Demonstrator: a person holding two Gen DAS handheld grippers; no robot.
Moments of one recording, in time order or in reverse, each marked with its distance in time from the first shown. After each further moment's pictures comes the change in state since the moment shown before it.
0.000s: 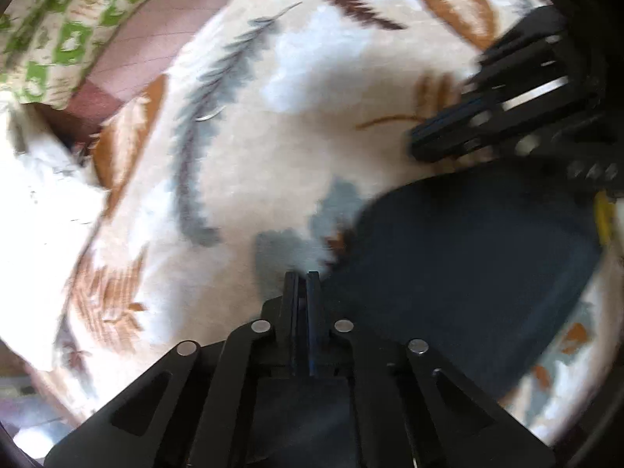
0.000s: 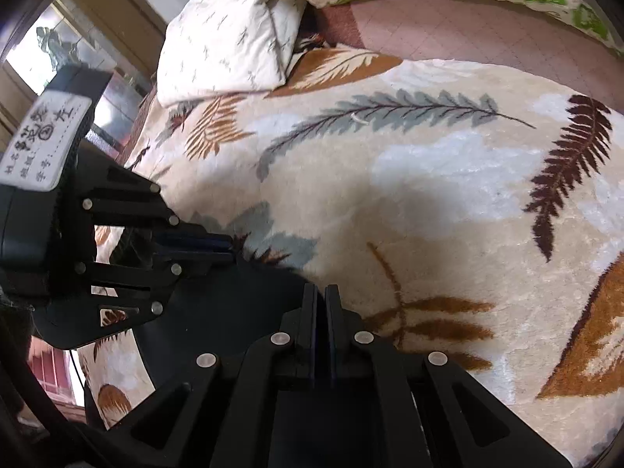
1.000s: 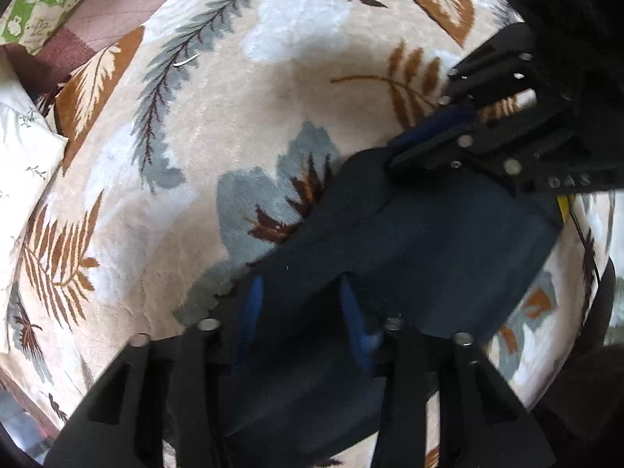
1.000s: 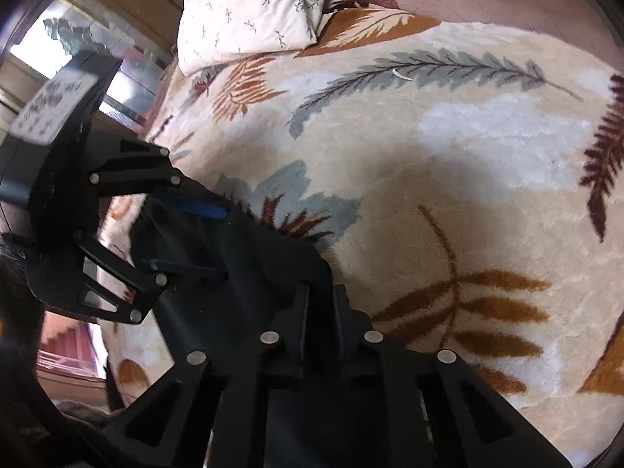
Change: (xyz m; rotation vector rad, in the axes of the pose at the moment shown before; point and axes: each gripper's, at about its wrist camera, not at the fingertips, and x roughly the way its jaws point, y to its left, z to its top) left arm 0.009 0.022 -0.017 -0.044 0.062 -0.242; right arm 0.019 0.011 -0.006 -0.036 0.124 0.114
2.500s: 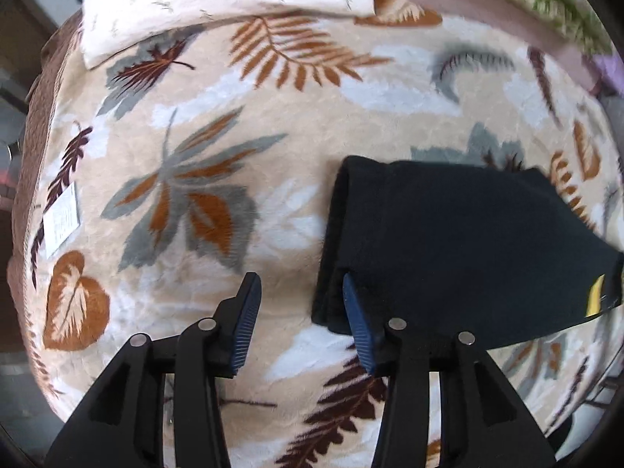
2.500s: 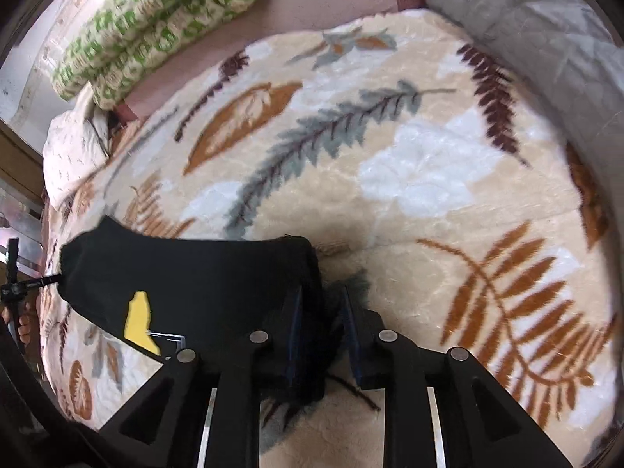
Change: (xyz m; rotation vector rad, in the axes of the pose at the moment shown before) left arm -0.038 0.077 -0.179 -0.779 -0.126 0.132; right arm -0.206 -0.100 -0.269 0.588 -0.324 -0.431
